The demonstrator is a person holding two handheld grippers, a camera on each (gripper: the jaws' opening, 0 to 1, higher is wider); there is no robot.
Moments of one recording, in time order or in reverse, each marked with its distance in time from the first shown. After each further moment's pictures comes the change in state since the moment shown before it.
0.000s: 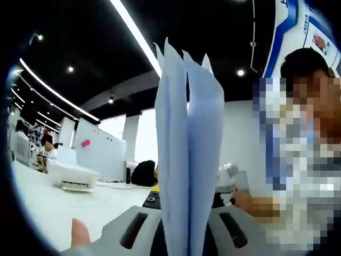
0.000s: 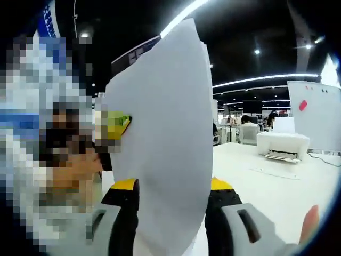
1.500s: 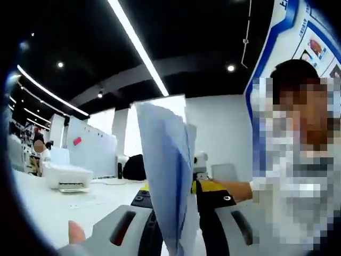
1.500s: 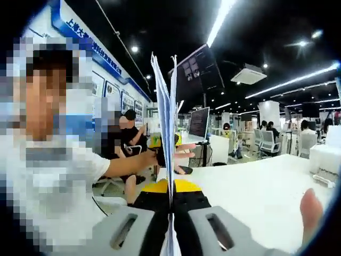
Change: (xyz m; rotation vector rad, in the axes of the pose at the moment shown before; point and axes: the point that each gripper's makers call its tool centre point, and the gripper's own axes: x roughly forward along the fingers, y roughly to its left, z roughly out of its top) left arm -0.022 -0.008 0.025 0.016 0.105 -0.102; right arm -0.047 0.024 0.047 -0.090 0.039 0.584
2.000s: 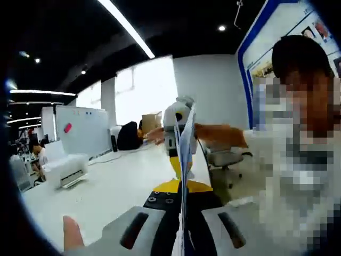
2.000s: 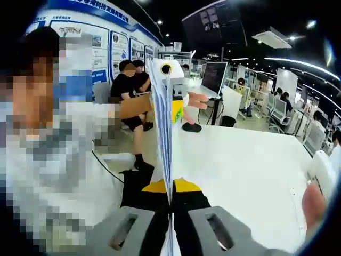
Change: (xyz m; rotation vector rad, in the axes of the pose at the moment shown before) left arm 0.024 -0.020 -0.020 0.066 0.353 -0.069; right arm 0.010 0.000 -0.015 -0.025 0.518 0.074
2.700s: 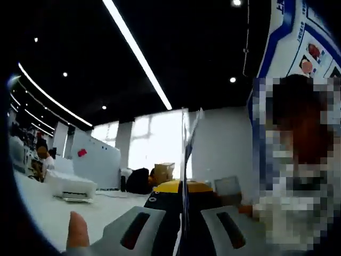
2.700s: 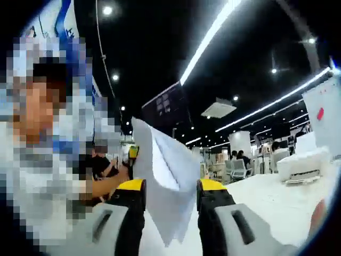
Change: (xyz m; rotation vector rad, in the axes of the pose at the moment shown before) left arm -0.077 0.022 0.037 -0.097 -0.554 0.100; right arm -0.084 -0.029 -0.044 0.160 -0.995 -0.355
